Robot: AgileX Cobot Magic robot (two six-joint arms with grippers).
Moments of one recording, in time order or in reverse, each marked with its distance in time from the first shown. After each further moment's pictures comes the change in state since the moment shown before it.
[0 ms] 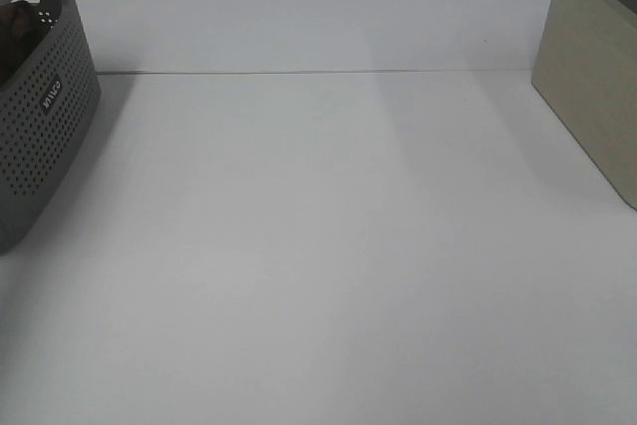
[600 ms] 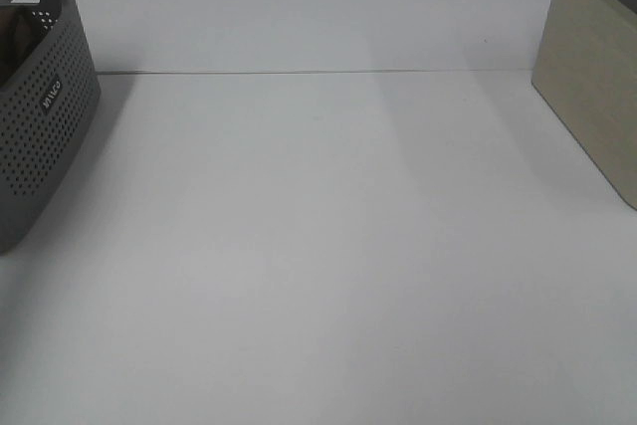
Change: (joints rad) left arm 0.000 -0.043 0.000 -0.011 0.001 0.000; right arm 0.000 0.000 0.000 0.000 0.000 0.000
